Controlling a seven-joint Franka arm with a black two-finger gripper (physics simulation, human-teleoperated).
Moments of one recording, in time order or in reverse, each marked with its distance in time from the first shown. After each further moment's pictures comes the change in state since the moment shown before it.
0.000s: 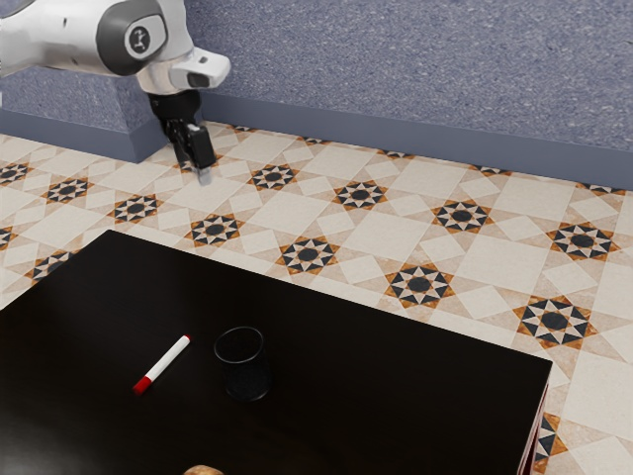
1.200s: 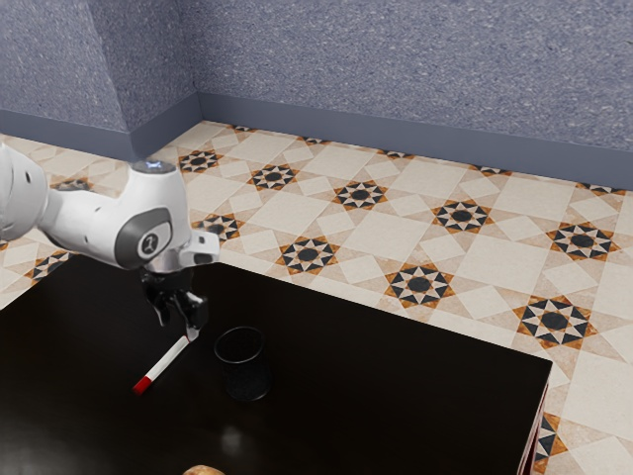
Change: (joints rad) arm 0.038 0.053 0.043 -0.679 0.081 0.607 -0.372
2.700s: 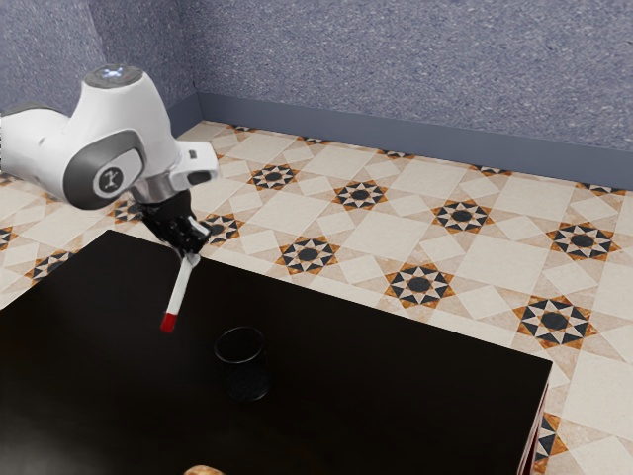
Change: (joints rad) arm -0.126 -0.419 -0.032 -0.038 0.029 -0.116 -0.230
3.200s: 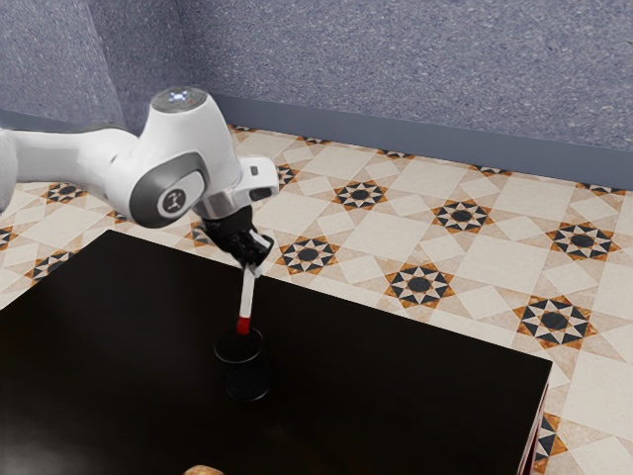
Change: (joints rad) arm -0.115 0.178 -0.004 0.088 -0.034 0.127 -0.034
